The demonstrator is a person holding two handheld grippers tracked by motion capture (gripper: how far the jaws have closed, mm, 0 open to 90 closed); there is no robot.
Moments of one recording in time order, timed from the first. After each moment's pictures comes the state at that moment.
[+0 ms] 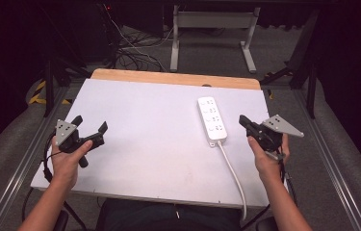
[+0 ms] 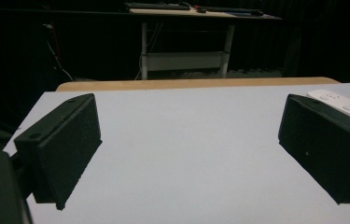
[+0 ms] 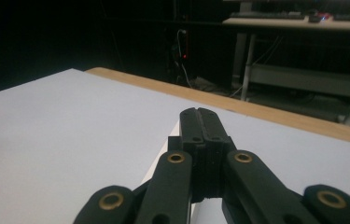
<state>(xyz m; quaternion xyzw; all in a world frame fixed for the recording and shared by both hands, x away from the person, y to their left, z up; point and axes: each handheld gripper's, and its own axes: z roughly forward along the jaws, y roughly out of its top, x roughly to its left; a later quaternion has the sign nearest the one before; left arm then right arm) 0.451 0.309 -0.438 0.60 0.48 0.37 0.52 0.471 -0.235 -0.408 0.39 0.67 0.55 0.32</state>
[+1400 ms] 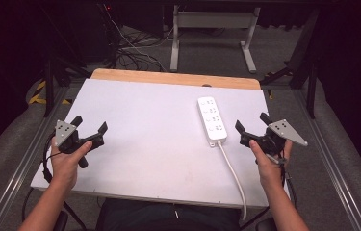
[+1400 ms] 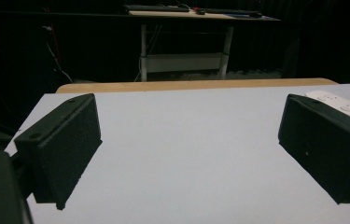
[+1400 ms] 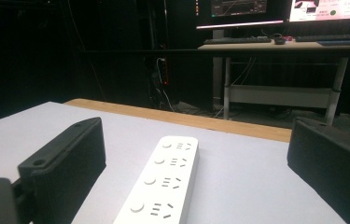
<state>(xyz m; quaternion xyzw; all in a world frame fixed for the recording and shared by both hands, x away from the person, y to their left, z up) 0.447 0.309 -0.437 0.60 0.47 0.37 0.52 0.473 -0.240 -0.419 0.42 0.60 0.58 0.36</state>
